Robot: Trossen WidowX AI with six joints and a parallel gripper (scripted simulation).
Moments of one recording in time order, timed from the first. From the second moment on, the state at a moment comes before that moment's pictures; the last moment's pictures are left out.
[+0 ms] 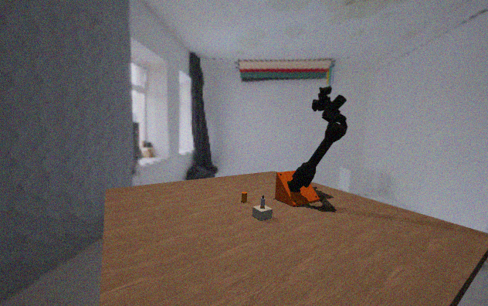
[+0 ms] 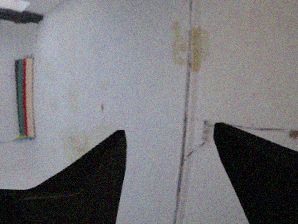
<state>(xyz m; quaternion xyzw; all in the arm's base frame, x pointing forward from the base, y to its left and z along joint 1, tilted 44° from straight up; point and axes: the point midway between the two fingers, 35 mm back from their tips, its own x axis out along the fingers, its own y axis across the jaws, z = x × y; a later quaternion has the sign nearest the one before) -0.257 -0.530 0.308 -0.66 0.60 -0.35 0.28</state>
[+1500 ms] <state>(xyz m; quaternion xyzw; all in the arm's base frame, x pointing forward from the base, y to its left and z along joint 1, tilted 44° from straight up) 0.284 -0.268 -0.008 0.00 0.50 0.17 0.85</state>
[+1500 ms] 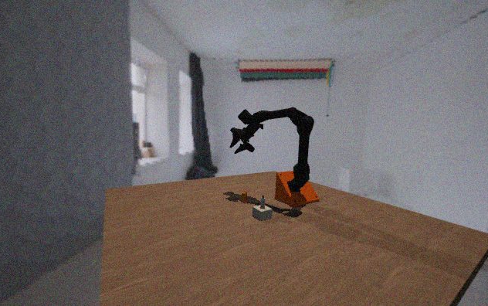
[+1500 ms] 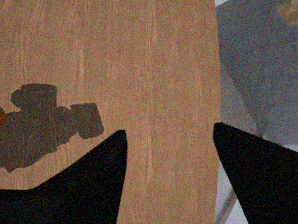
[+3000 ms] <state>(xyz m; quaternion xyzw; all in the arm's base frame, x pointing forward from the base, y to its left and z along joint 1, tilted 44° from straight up) 0.265 -0.038 -0.065 0.19 0.67 0.32 0.64</state>
